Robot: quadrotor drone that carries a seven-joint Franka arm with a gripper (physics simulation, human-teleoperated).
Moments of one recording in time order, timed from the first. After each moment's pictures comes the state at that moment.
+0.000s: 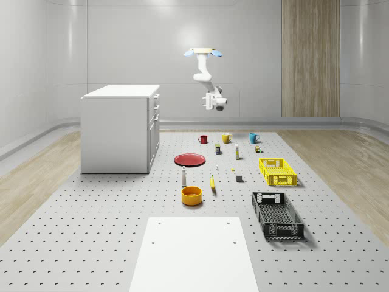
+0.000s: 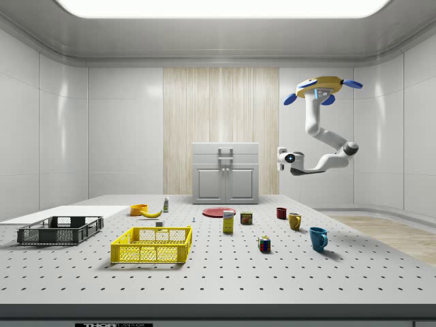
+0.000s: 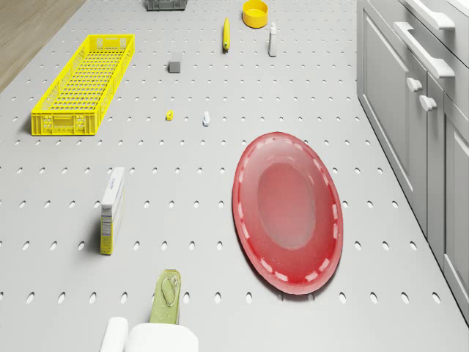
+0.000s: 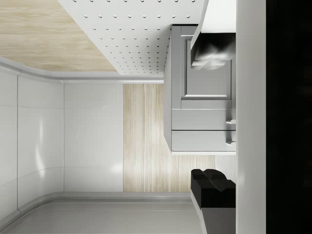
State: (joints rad) arm 0.53 -0.99 -0.83 -2.44 0.91 1.61 0.73
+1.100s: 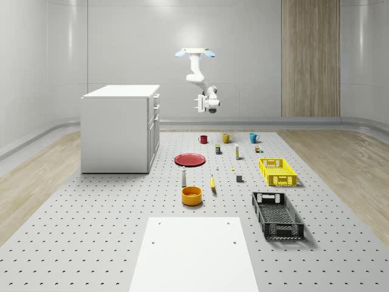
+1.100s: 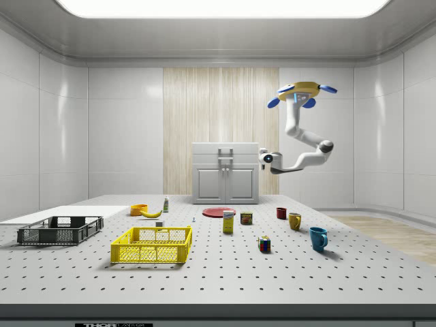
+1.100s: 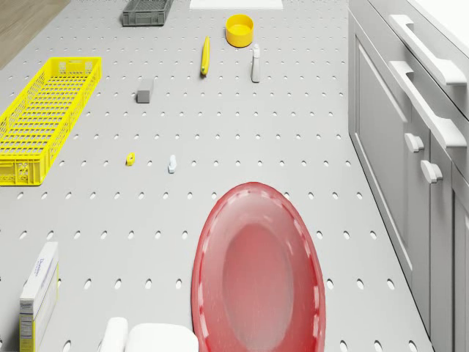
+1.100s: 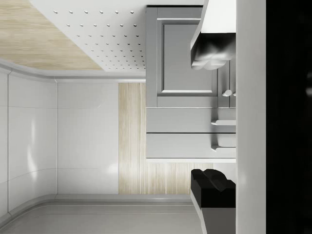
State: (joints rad) arm 0.61 -1.06 -0.86 -2.45 0.85 1.68 0.77
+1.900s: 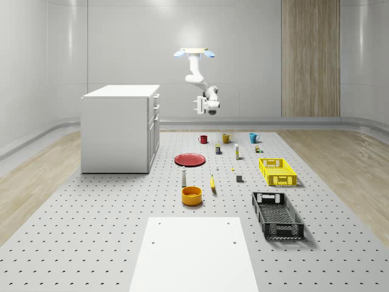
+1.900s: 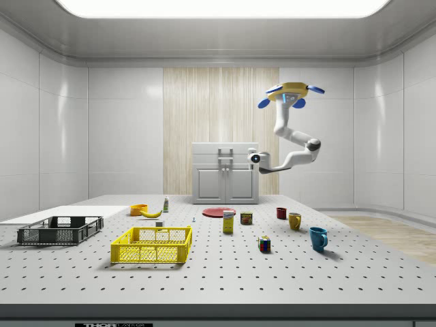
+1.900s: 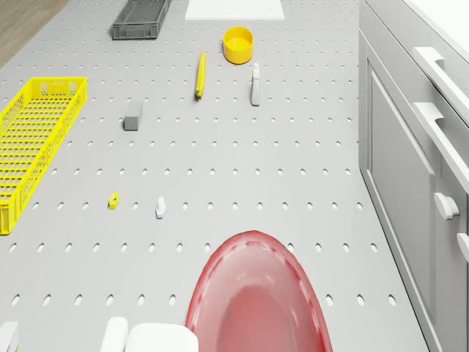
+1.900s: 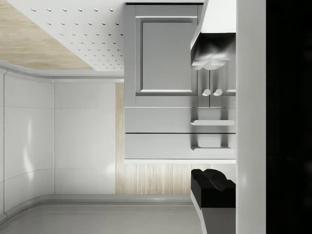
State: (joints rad) arm 0.65 -1.11 -0.87 -2.46 0.82 1.72 0.80
